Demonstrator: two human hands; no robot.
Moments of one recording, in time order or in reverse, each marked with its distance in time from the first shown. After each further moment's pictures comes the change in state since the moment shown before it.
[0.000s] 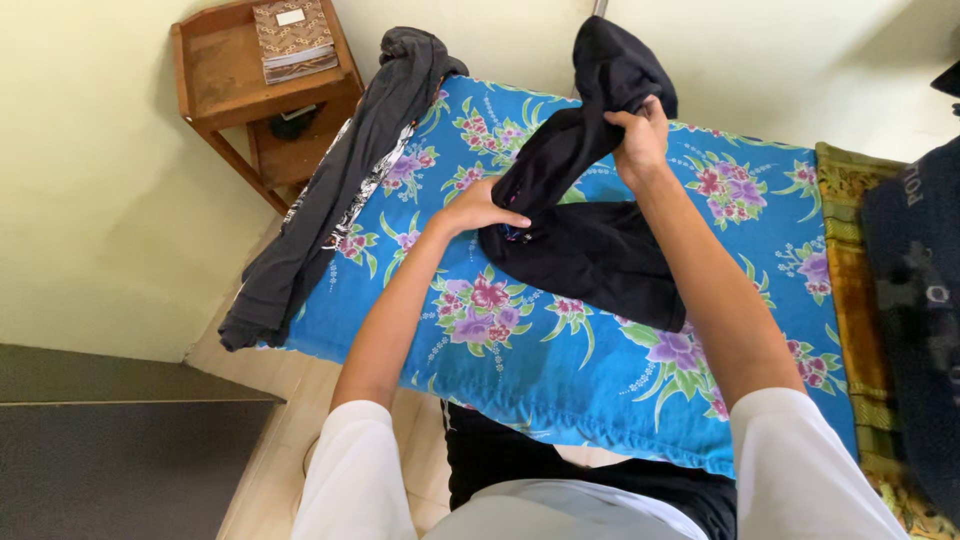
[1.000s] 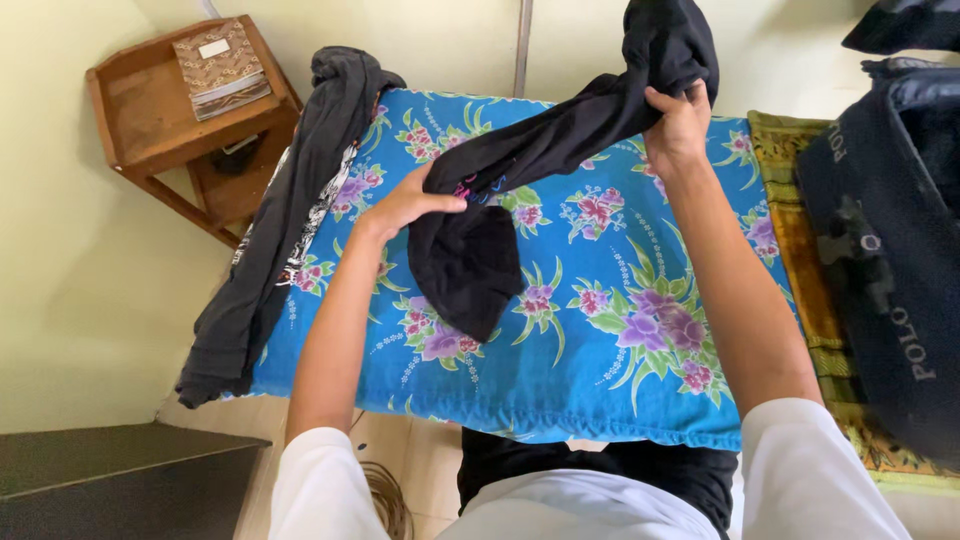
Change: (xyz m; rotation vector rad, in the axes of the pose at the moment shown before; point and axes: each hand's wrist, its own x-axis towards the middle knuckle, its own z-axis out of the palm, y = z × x) left_hand -0.006 0.022 -0.036 -0.513 0.043 0.018; right_hand -0.028 -0.101 -0.079 0.091 0.026 -0.200
